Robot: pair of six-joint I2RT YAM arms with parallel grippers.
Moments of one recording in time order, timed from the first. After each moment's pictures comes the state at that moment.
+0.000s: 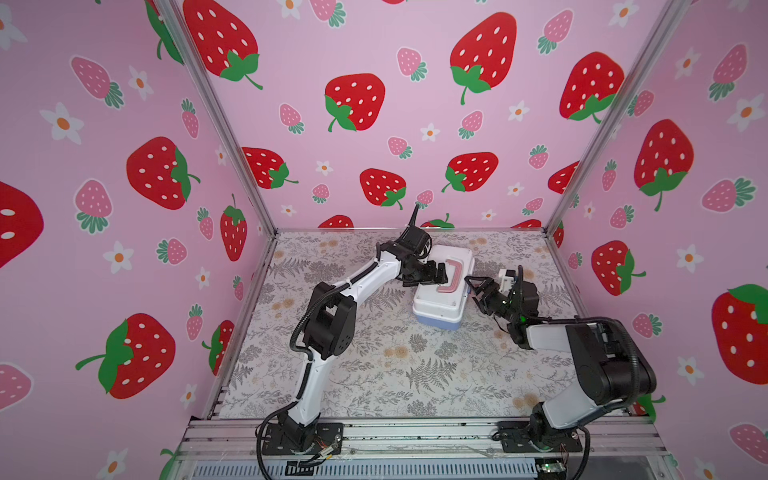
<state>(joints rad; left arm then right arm) -0.60 2.20 1.95 -0.77 0.36 -0.48 0.24 1.58 0.55 0.73 -0.52 1.11</state>
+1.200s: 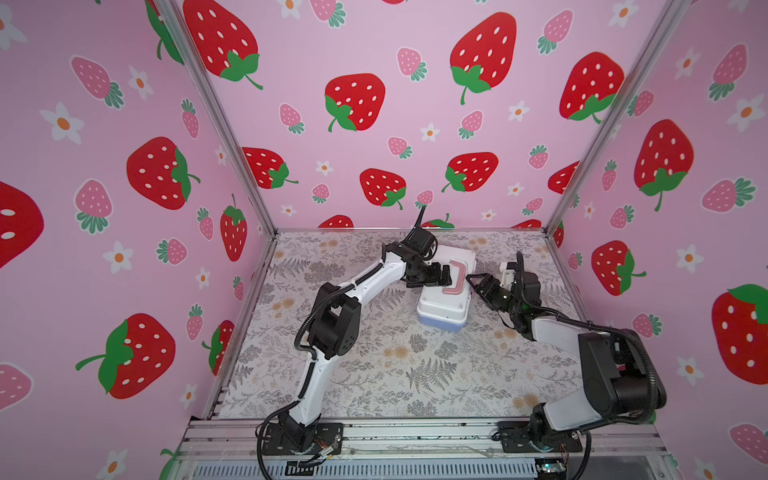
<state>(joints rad) -0.63 2.24 2.00 -0.79 0.34 -0.48 0.24 1.51 0.63 0.47 -0.47 0.89</state>
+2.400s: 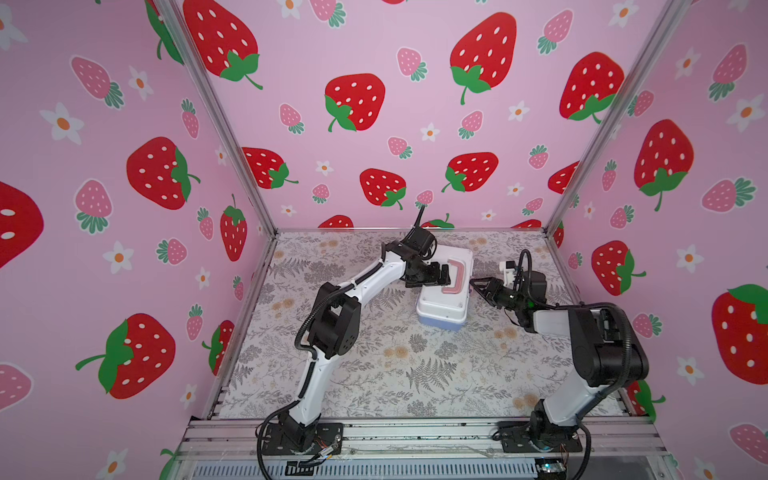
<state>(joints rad) -0.63 2.24 2.01 -0.81 0.33 -0.49 0.10 1.73 0.68 0.60 -0.82 0.79</state>
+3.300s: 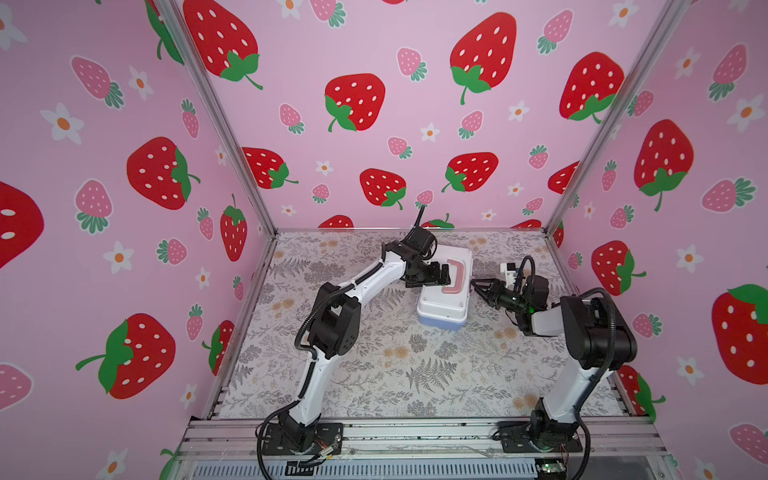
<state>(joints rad) -0.63 2.24 2.02 -0.81 0.32 -0.49 0.07 1.85 0.64 0.93 -0.94 0.97</state>
